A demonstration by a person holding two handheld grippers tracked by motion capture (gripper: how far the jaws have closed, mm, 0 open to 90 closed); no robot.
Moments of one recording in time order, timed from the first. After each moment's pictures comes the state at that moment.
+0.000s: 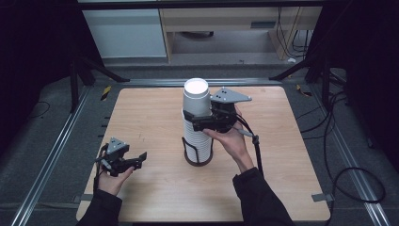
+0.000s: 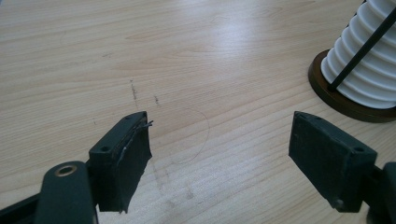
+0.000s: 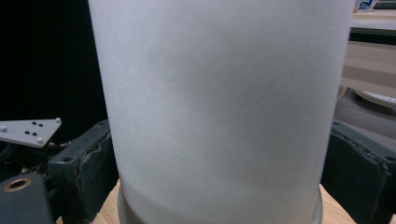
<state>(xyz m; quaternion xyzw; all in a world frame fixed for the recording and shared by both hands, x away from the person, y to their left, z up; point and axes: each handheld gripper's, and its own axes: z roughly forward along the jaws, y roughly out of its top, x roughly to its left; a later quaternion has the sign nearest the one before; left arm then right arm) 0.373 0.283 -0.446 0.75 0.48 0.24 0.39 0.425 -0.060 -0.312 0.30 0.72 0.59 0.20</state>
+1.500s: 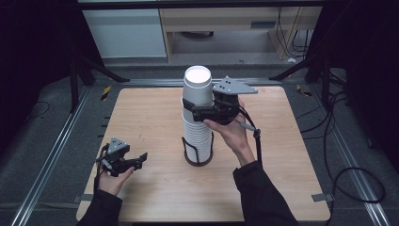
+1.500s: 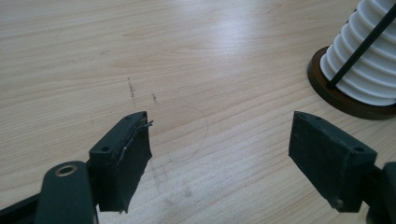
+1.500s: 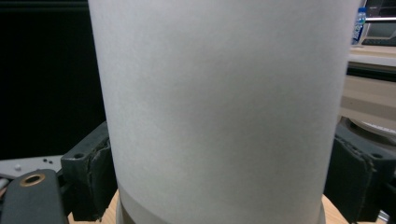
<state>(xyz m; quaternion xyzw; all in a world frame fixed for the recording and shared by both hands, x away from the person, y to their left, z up) 0.374 0.282 -0.447 0.75 0.48 0.23 0.39 0.423 -0.063 -0.279 0.28 0.69 0.62 0.23</state>
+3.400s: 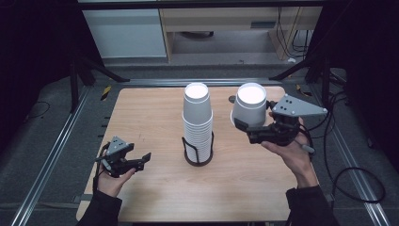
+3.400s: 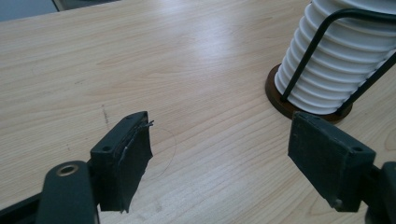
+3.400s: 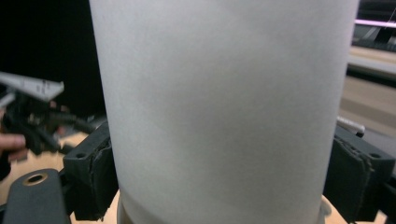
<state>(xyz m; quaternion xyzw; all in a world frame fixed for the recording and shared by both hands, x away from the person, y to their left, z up) 0.361 0.269 -0.424 0.76 0.44 0.22 0.42 0.363 -0.183 -0.276 0.26 0.73 0.58 0.26</state>
